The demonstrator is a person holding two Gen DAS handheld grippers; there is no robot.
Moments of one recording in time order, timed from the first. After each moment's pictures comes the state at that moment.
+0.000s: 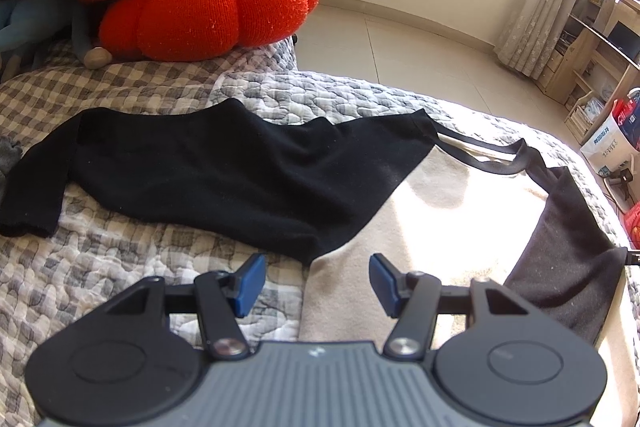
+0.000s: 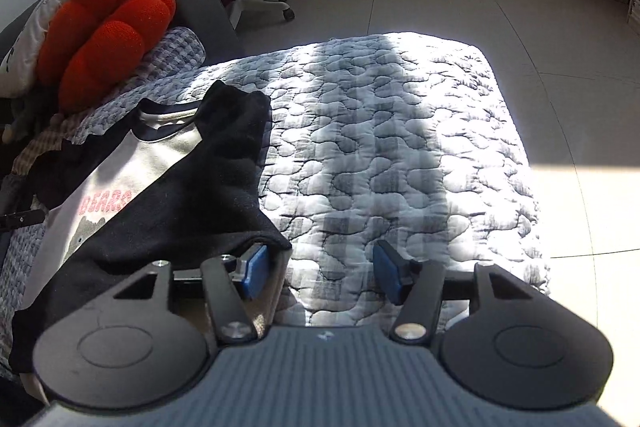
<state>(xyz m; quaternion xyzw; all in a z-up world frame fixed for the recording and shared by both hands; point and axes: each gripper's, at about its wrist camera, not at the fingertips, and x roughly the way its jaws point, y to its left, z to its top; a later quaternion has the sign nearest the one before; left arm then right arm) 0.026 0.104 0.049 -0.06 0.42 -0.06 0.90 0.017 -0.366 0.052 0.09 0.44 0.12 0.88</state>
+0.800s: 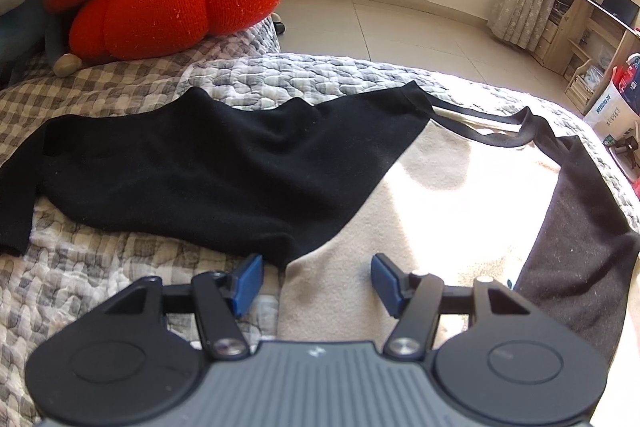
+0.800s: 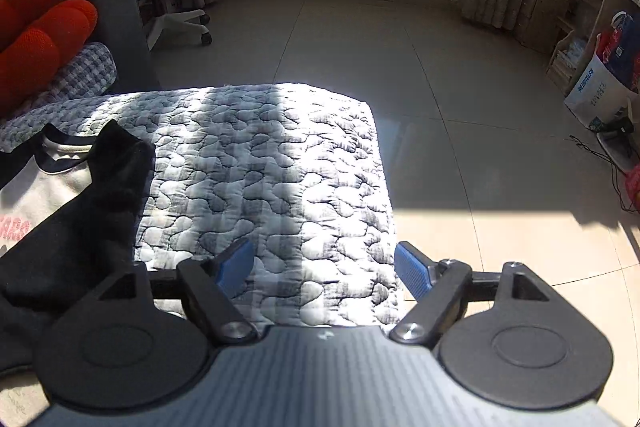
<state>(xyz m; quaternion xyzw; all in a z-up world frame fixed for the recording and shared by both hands) 0.044 0.080 0.030 -0.02 0.44 -0.07 0.90 0.028 -0.383 0.073 0.01 0.39 0.01 0.92</state>
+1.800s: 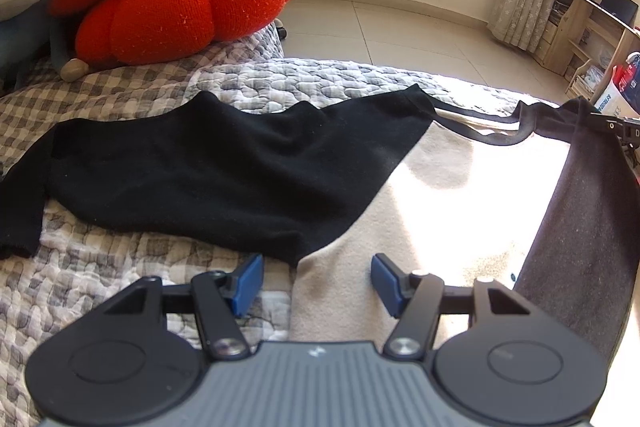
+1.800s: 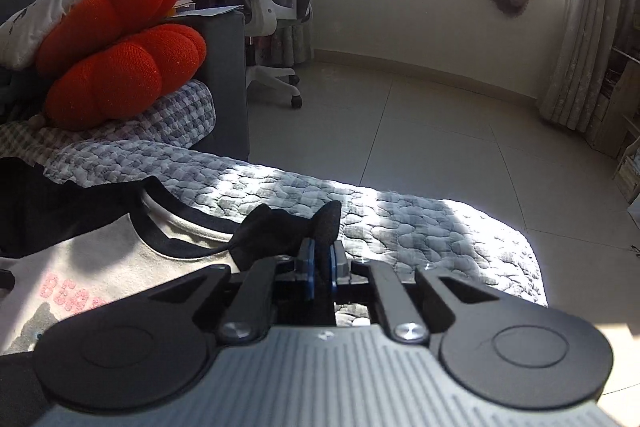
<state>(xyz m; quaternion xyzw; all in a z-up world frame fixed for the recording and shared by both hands) 0.037 0.087 0.033 -0.02 0.43 -0.07 0.90 0.073 -0.254 0.081 -0.06 0.30 0.09 0.95</state>
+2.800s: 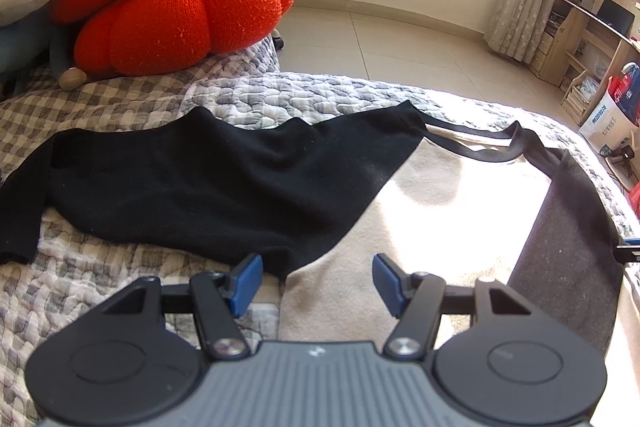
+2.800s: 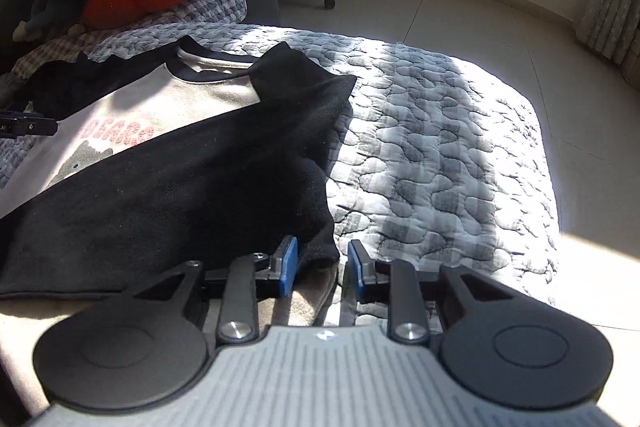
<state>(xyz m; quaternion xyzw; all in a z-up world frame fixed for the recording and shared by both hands) 0.036 0.083 0.036 -0.02 0.42 -0.07 0.91 0.005 -0.301 0.046 -0.06 0.43 0.15 0.89</state>
